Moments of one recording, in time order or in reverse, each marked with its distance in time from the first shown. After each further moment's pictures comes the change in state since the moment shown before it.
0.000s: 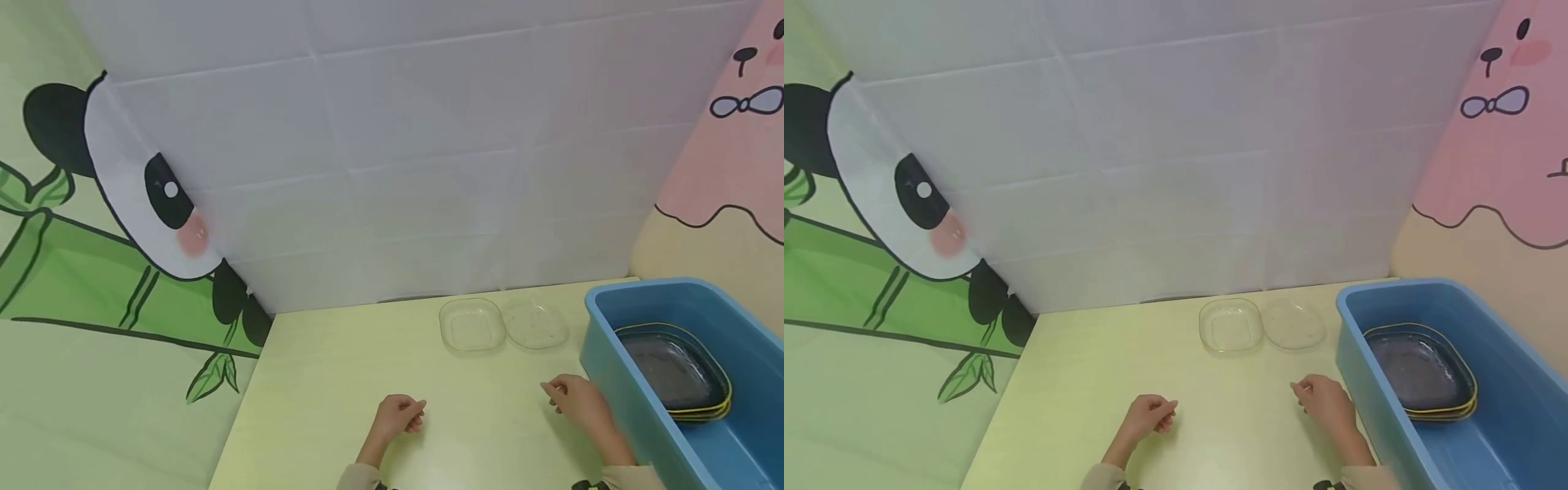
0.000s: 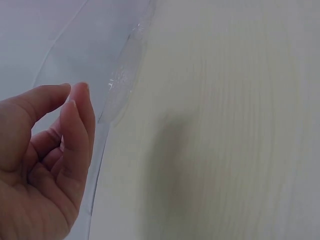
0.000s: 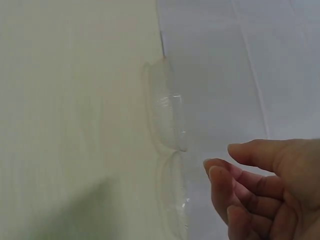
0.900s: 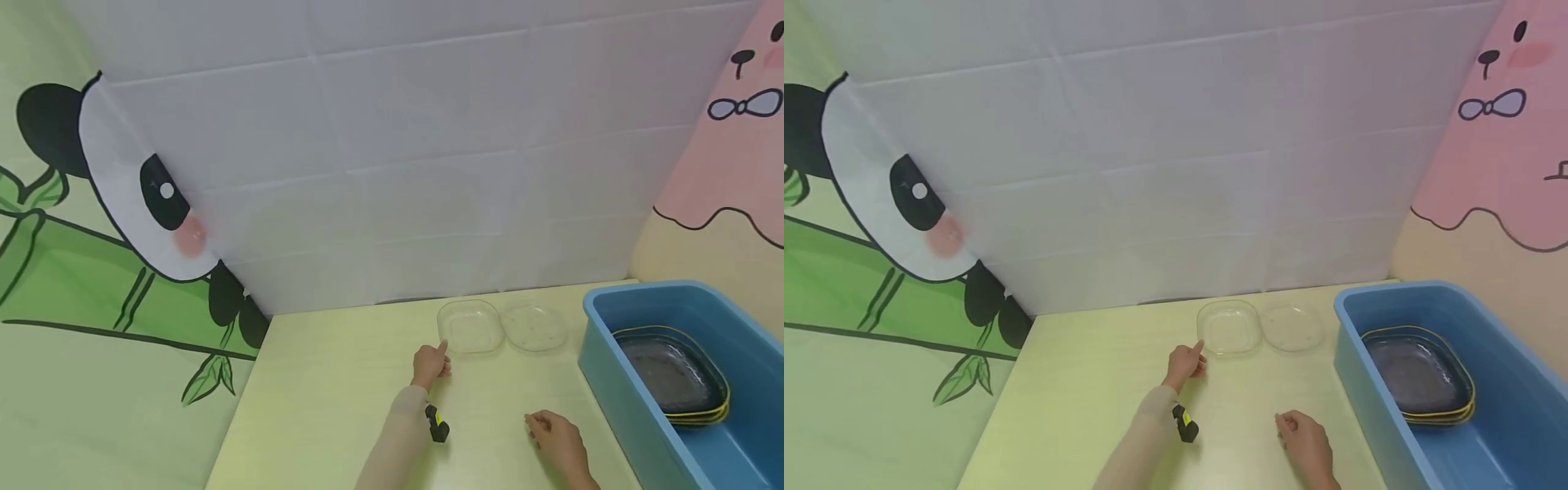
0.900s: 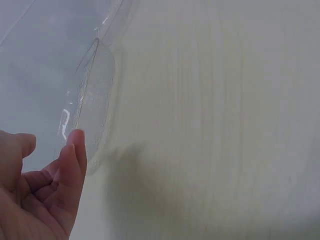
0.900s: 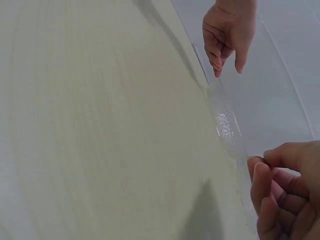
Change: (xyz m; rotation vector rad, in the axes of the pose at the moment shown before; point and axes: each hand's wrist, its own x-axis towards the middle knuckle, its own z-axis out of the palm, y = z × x) left_hand 0.117 0.041 0.055 0.063 0.268 -0.183; right_hand -0.024 0.010 0.068 0.226 0.024 0.203
